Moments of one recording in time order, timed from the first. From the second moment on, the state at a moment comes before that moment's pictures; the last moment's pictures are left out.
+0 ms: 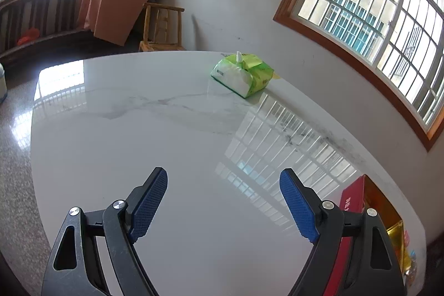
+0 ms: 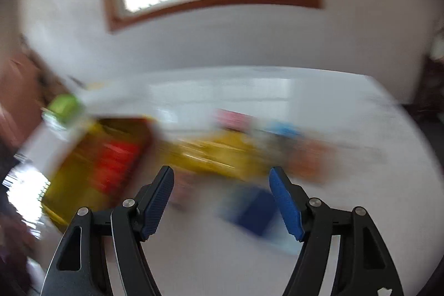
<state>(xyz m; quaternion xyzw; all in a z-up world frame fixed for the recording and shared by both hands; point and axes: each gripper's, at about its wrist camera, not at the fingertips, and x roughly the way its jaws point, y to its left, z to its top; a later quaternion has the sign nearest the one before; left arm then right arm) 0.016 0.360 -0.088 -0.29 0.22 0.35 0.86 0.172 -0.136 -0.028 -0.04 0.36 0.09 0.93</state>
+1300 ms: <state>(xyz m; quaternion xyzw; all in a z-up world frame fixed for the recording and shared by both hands) 0.259 0.039 -0.089 -0.11 0.59 -0.08 0.79 0.204 -0.354 -0.091 0.12 0.42 -0.02 0.90</state>
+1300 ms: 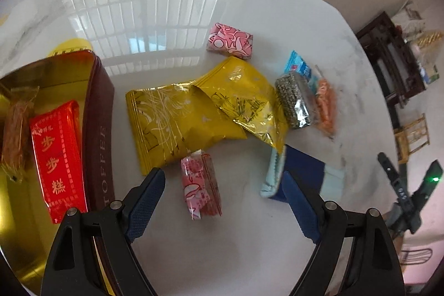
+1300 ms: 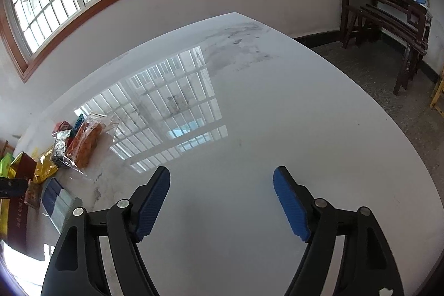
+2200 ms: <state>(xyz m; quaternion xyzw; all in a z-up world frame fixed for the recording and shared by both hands) 0.265 0.028 -0.105 -0.09 0.61 -0.04 0.78 0.210 -0.351 -0.091 0.12 0.42 -0.01 0.90</state>
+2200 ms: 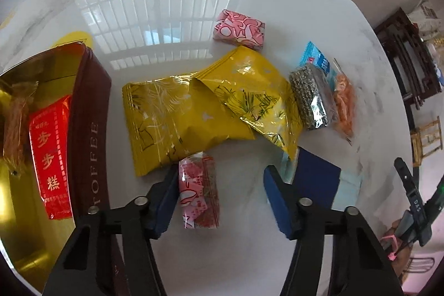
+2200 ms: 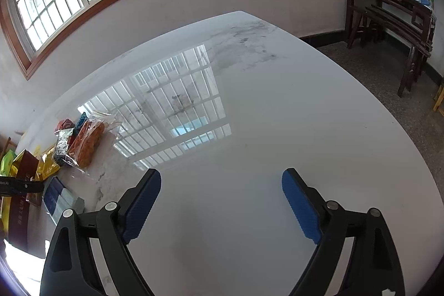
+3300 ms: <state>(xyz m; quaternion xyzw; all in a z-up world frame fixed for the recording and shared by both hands) 0.172 0.044 -0.062 -0.16 0.54 -0.07 0.82 0.242 -0.132 -0.078 -0.22 0.47 0.43 0.74</state>
